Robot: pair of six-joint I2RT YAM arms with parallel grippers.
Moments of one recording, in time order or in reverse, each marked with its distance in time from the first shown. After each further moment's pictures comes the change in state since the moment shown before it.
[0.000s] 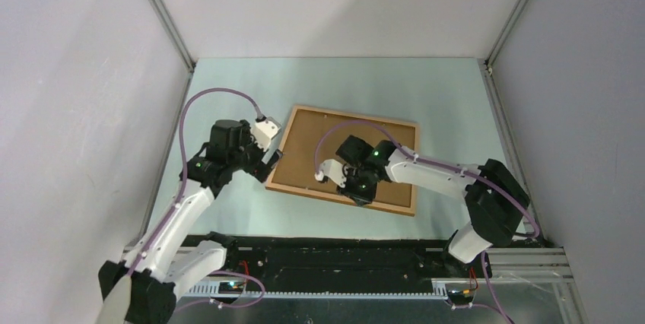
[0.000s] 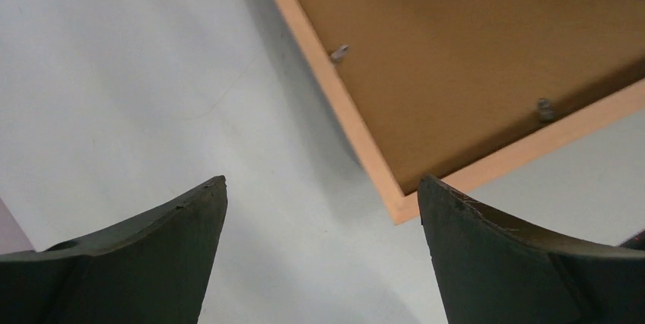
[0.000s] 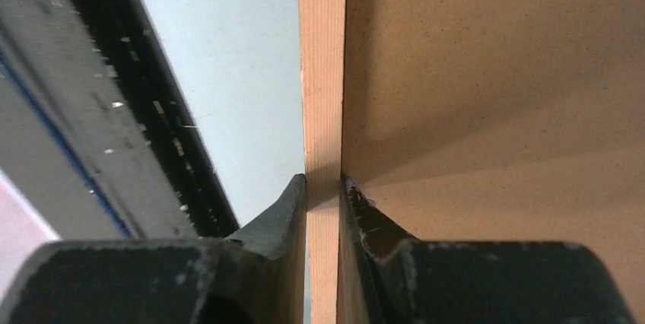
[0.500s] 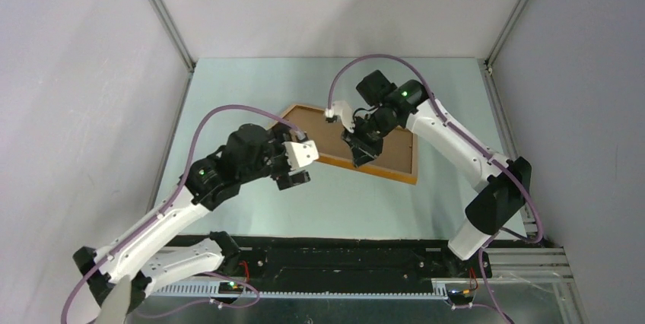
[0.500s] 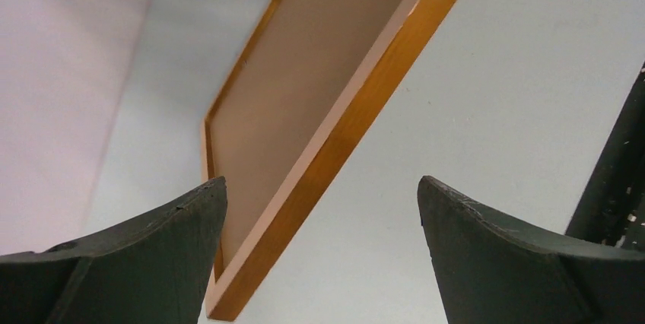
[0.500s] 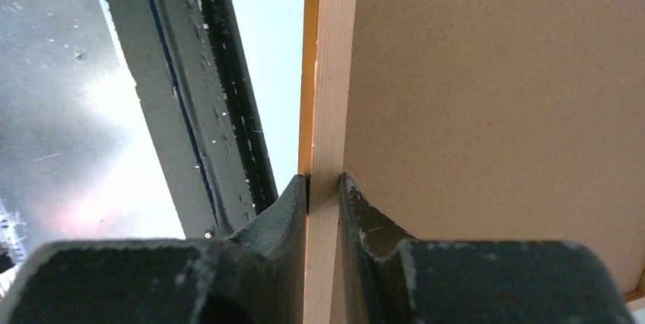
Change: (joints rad) left arm -0.456 -0.092 0.191 -0.053 -0.045 0.175; right arm -0.229 0.042 0.587 -0.455 -0.328 -0.103
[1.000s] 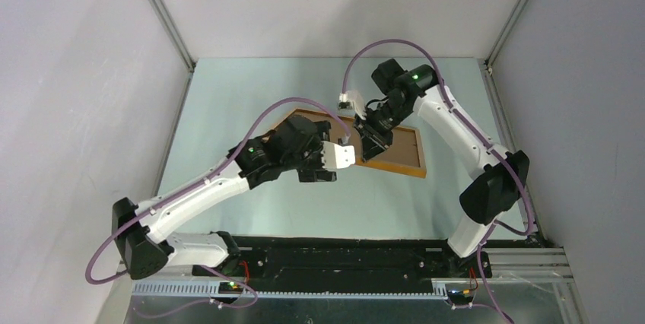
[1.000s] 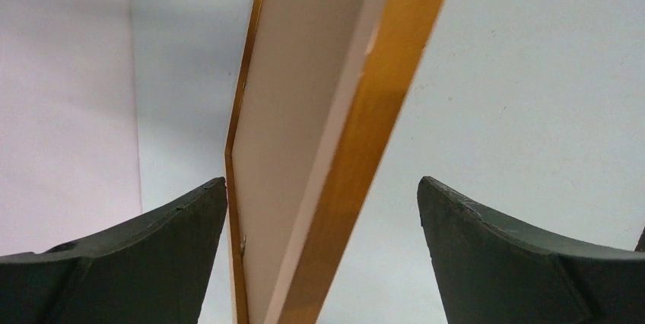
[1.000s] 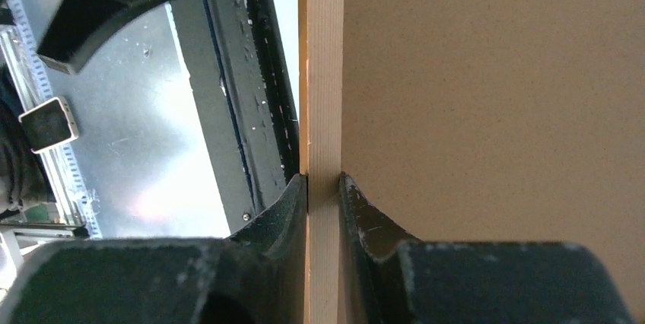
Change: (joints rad) left arm -0.155 0.337 0.159 0.002 -0.151 0.169; right arm -0.139 0.079 0.128 -0.195 -0.169 -0.084
